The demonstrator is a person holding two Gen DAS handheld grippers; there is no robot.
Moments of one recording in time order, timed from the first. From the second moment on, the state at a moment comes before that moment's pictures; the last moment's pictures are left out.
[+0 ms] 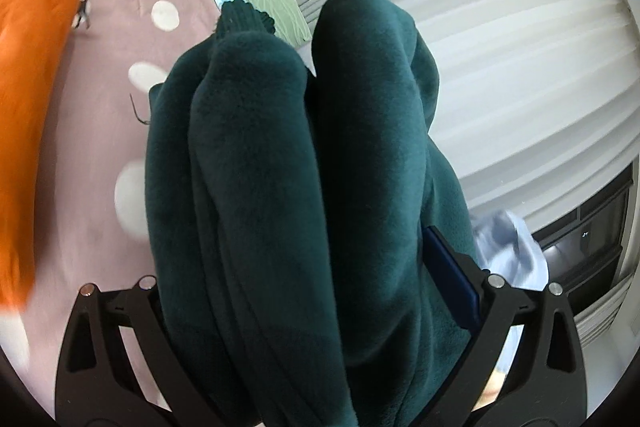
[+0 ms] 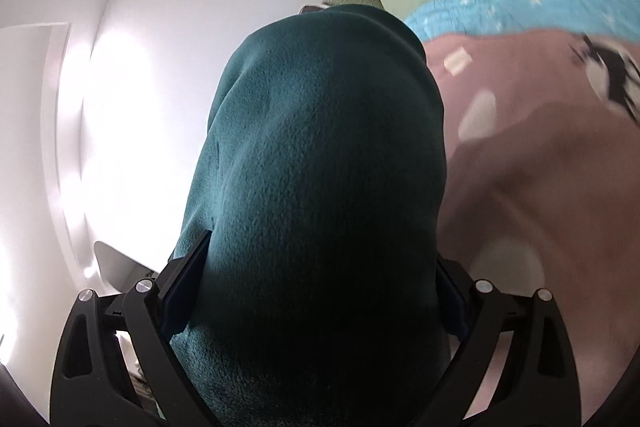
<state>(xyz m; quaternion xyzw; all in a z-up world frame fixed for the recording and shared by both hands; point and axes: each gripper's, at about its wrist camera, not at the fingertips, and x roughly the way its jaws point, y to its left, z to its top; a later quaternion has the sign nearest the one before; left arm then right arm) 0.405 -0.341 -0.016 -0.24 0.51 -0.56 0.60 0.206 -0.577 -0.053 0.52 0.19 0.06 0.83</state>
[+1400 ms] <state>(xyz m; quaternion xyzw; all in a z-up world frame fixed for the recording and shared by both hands) 0.452 -0.351 0.080 -0.13 0.34 -0.44 0.82 0.339 -0.593 0.033 0.25 0.29 -0.15 0.91</state>
